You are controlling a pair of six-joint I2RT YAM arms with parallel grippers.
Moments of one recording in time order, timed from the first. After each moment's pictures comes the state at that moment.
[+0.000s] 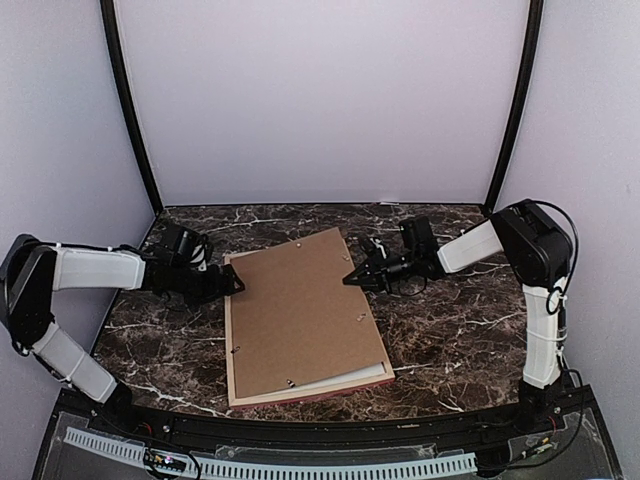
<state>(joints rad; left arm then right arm) -0.37 1.52 0.76 -0.16 0.23 -0.57 0.49 2.11 1.15 0.30 -1.10 0.88</state>
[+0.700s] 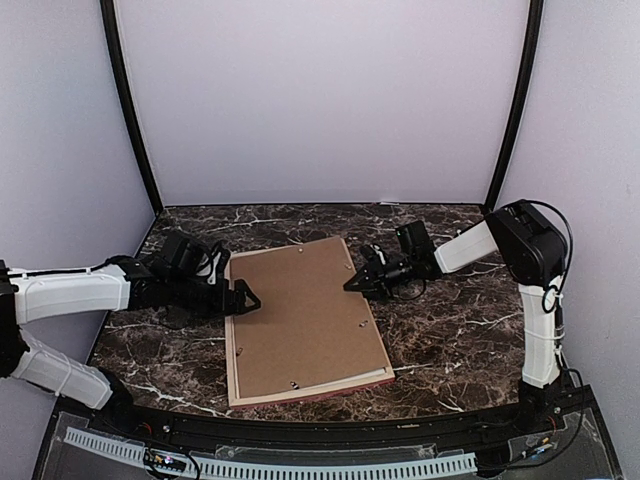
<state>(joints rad) -0.59 1.27 0.70 -0.28 0.23 -0.61 0.49 2.14 1.18 0.19 -1.03 0.78</state>
